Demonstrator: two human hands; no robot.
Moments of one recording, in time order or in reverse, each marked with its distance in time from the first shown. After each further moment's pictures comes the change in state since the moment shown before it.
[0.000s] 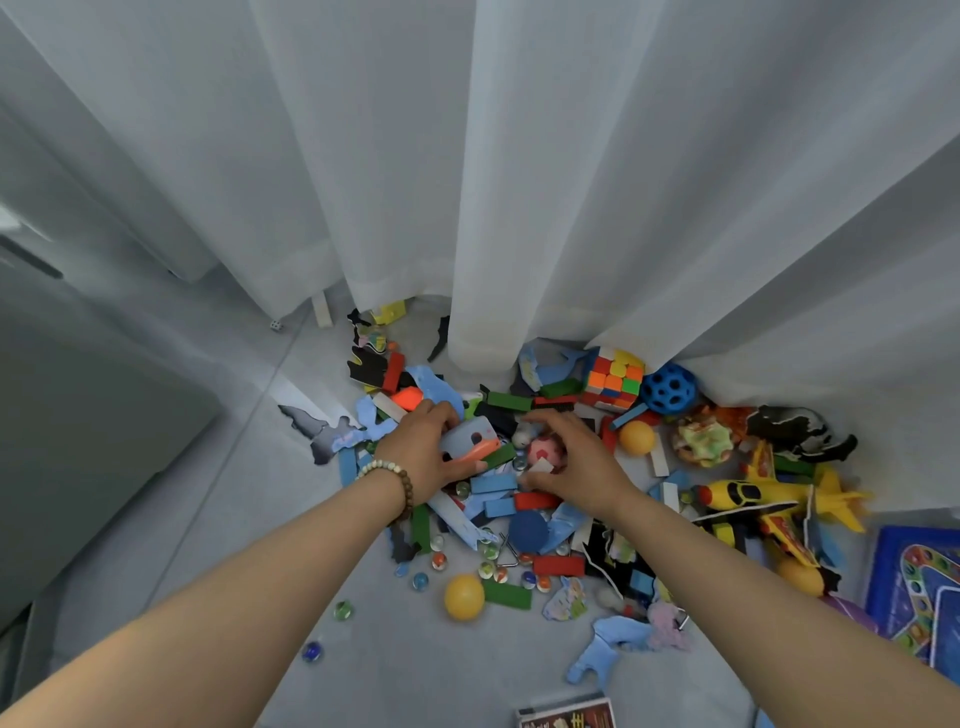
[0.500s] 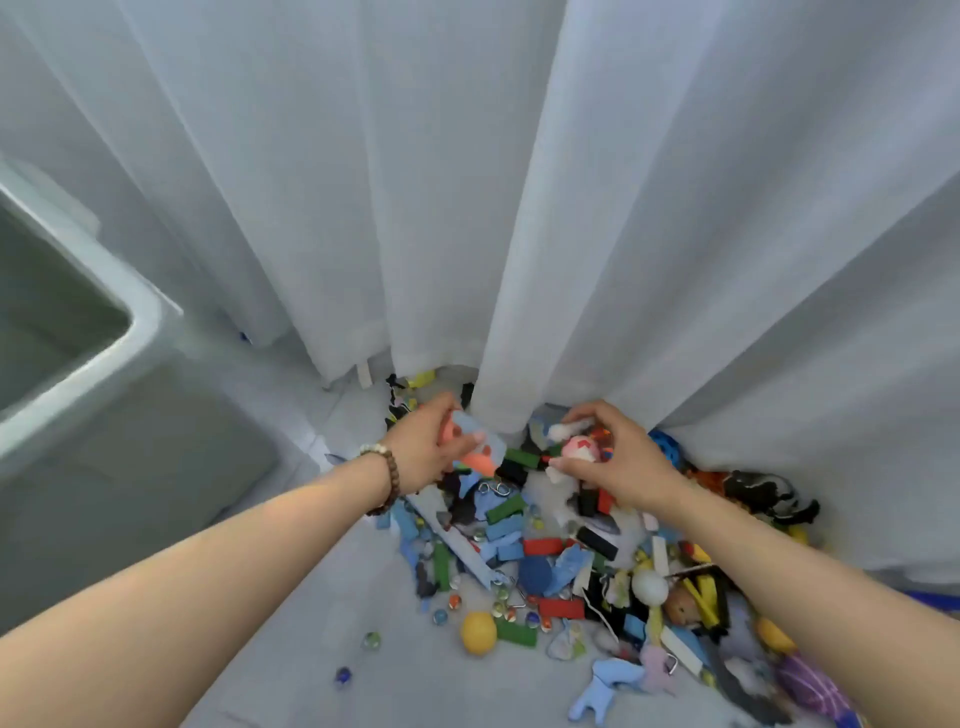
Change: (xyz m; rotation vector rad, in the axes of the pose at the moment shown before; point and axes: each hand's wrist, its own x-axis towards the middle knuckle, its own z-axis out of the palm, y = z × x) left_hand -0.036 0.045 -0.096 -0.241 0.040 0.046; right_hand -0.021 -0.084 -0.084 0.148 0.074 0.004
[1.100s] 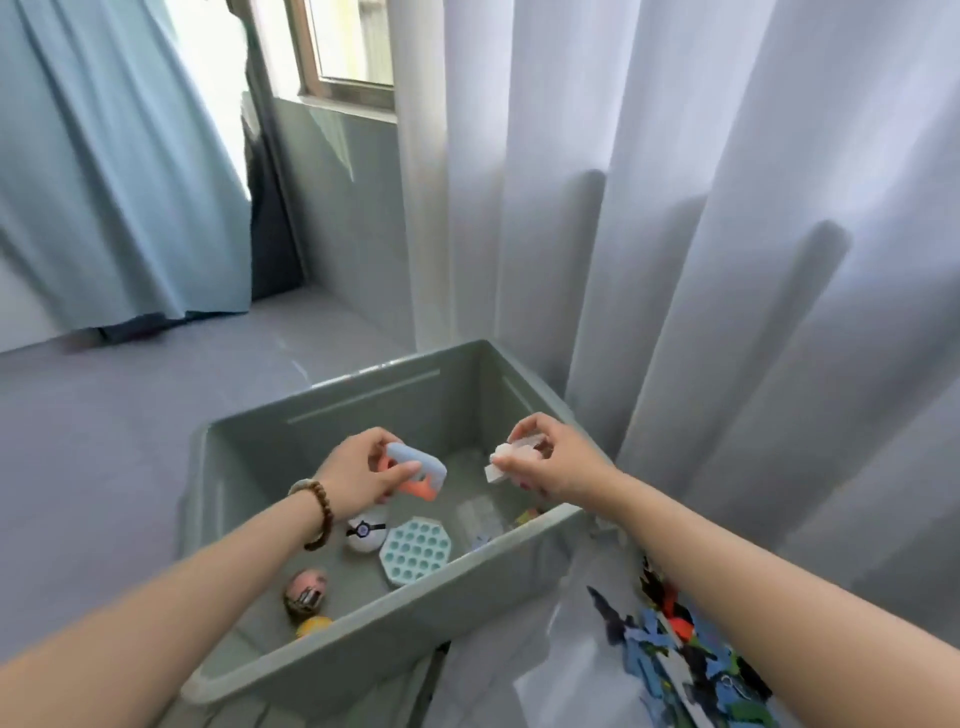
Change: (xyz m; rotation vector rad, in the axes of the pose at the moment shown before) left_hand -0.324 -0.097 -0.306 -0.259 0.671 -0.203; right_hand -0.060 -0.408 0.201 -0.015 -0.390 -0.327
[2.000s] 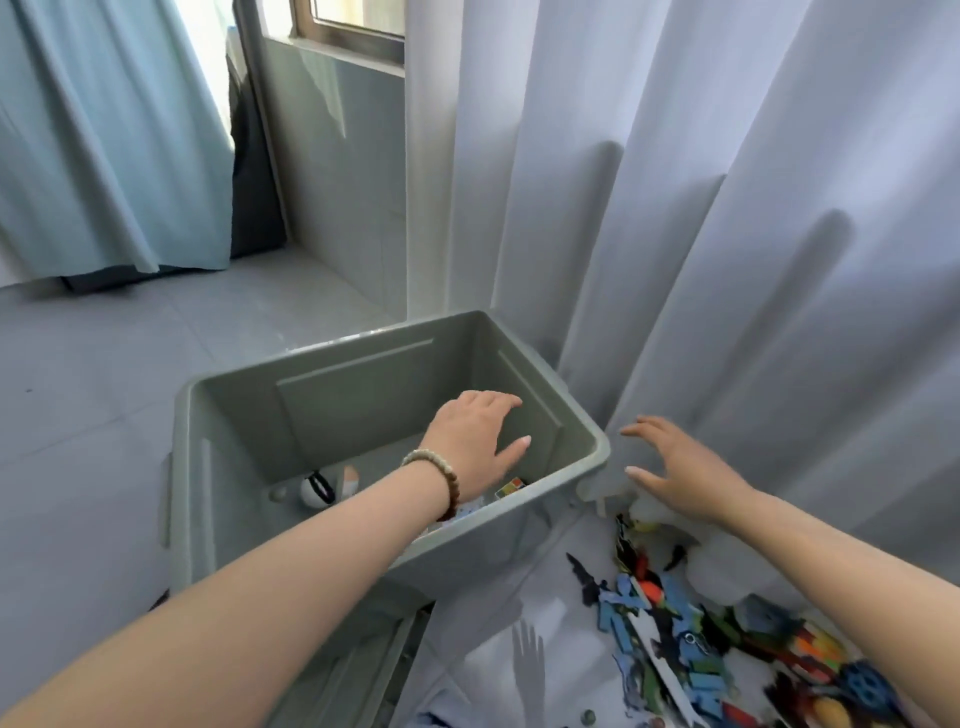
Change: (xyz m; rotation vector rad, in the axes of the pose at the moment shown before) left_hand -0.012 0.057 0.063 0.624 0.010 0.435; right_hand -0.043 0.049 -0.070 -0.821 0.081 0.036
